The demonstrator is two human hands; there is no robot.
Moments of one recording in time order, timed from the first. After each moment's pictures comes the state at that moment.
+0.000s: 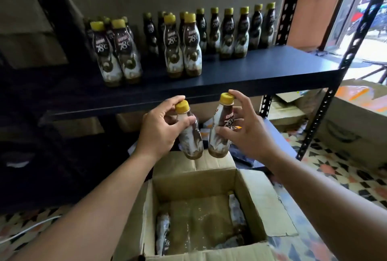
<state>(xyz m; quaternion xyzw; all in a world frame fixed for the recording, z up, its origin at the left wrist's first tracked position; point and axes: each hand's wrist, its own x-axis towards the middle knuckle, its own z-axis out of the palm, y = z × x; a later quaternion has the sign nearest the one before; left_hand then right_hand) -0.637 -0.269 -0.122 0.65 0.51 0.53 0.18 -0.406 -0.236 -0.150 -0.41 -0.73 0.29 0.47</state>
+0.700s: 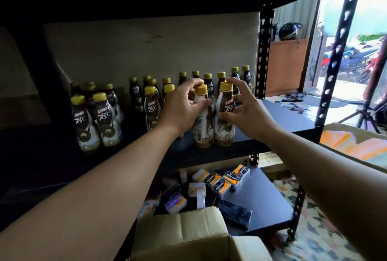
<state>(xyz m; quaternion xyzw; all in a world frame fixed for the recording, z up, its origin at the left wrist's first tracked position) -0.556 -0.135 0.028 0.74 0.44 0.50 0.08 -0.351 -0.108 -0.006 -0.41 -0.74 0.18 0.50</state>
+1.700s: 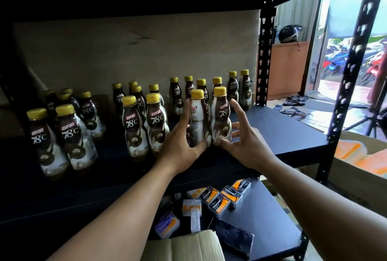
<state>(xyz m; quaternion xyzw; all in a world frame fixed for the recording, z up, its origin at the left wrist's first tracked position) -0.544 -0.078 -0.049 0.75 0.50 0.42 0.12 -0.334 -0.046 -0.070 -0.43 -0.76 0.13 0.46</state>
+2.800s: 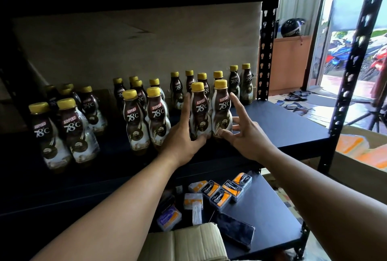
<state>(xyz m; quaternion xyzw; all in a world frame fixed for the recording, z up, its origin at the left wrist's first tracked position) -0.544 -0.072 -0.053 0.75 0.50 0.41 0.12 -0.335 -0.041 -0.067 -0.44 -0.76 0.16 0.45</state>
